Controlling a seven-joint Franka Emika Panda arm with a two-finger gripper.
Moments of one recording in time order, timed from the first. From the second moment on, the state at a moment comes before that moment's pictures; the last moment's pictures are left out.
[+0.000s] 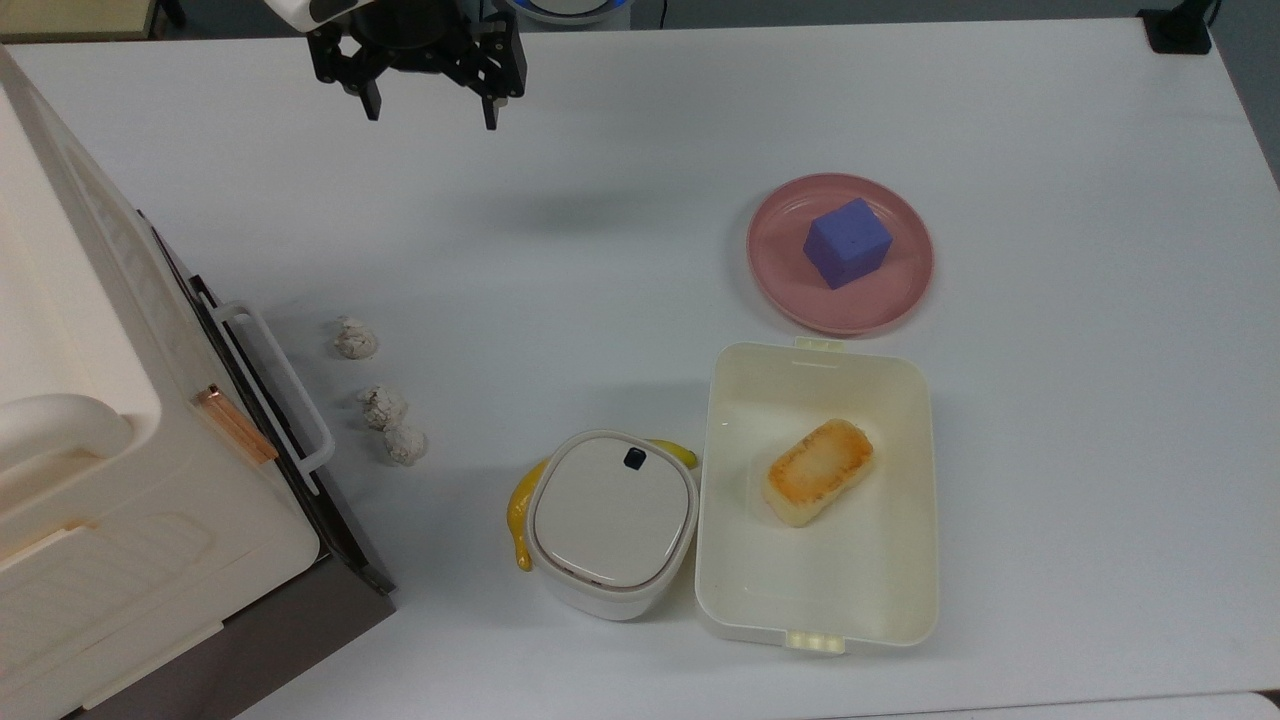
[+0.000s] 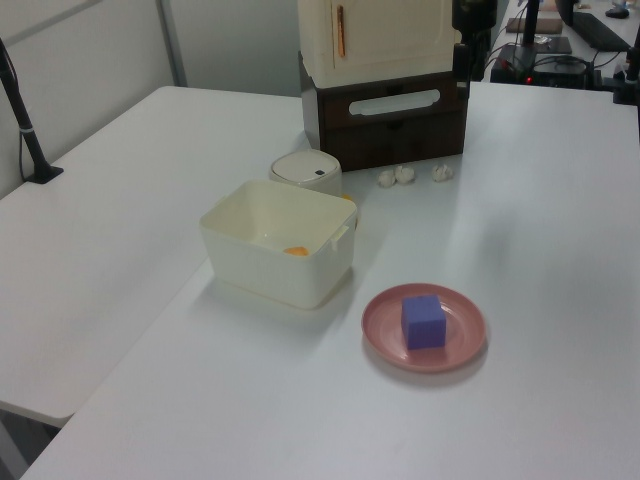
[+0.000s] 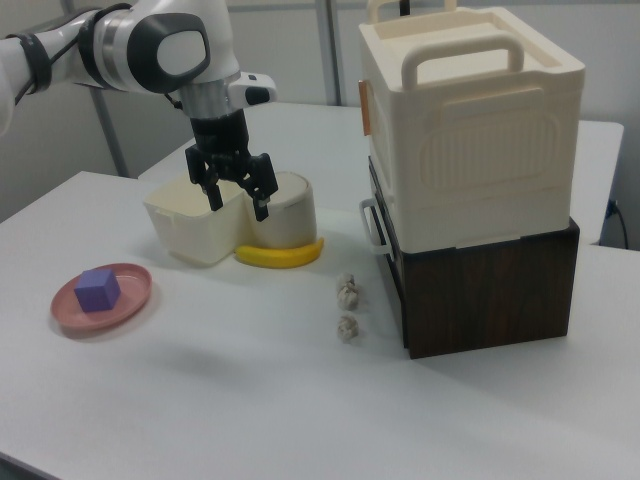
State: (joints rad) arm 0.04 0.10 -0.14 -1.61 -0.03 1.69 -0.05
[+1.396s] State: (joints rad) arm 0.27 0.25 0.09 -1.73 0.00 1.85 -0.01
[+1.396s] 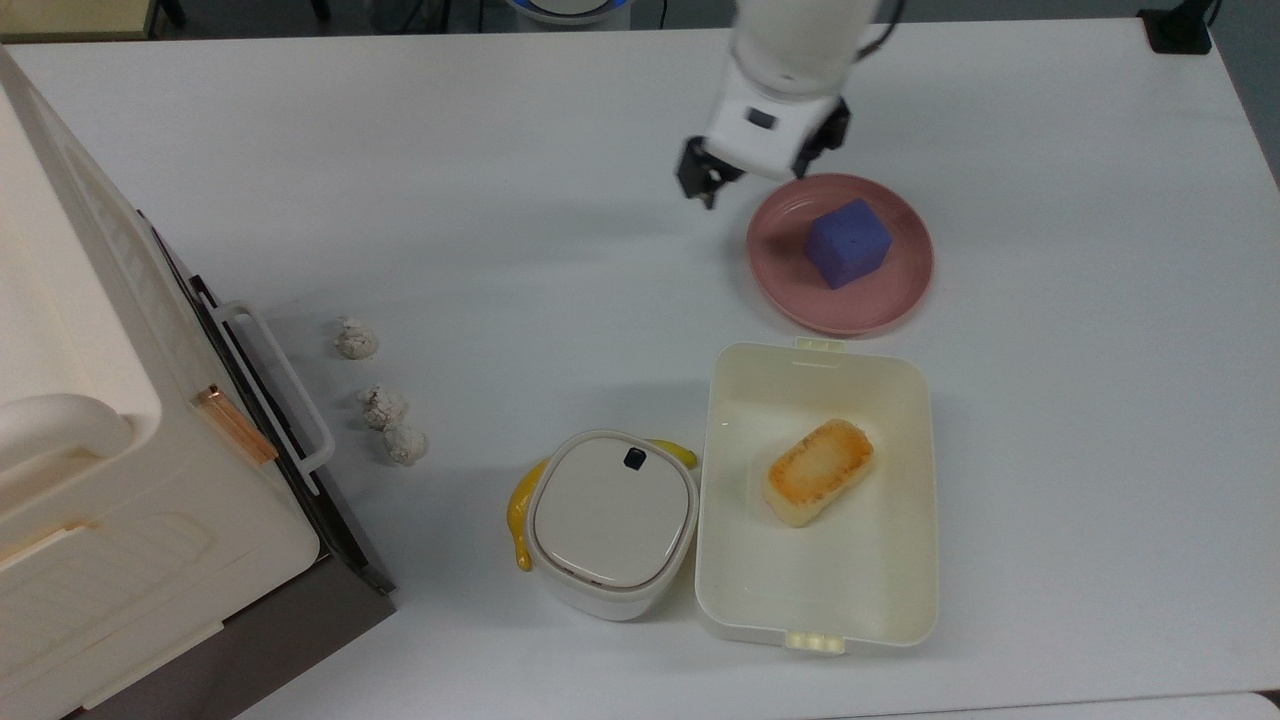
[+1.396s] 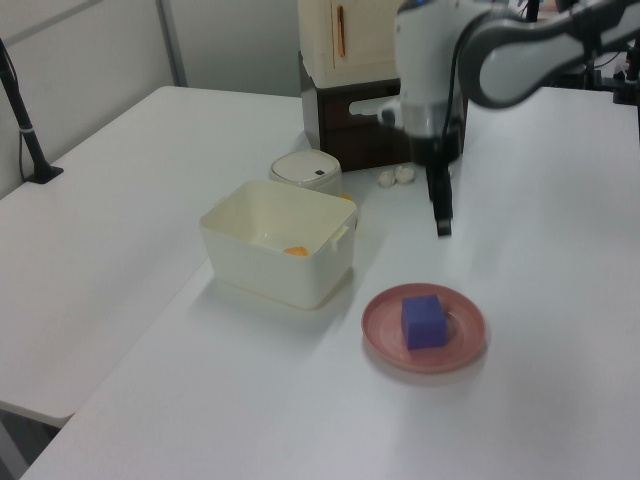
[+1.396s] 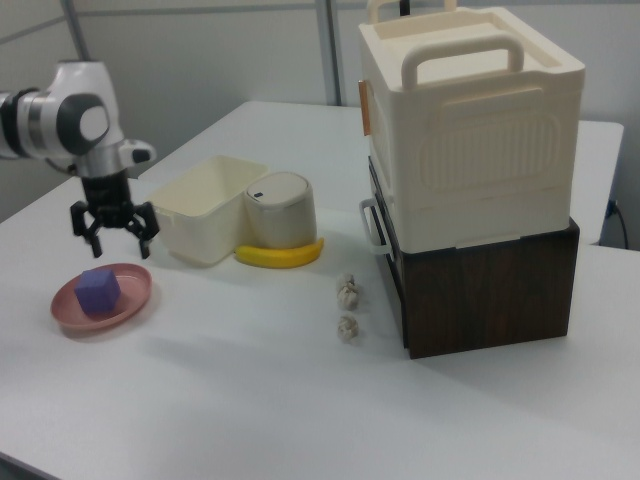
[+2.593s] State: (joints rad) arm 0.36 0.45 0.21 -1.73 -0.19 2.10 0.25
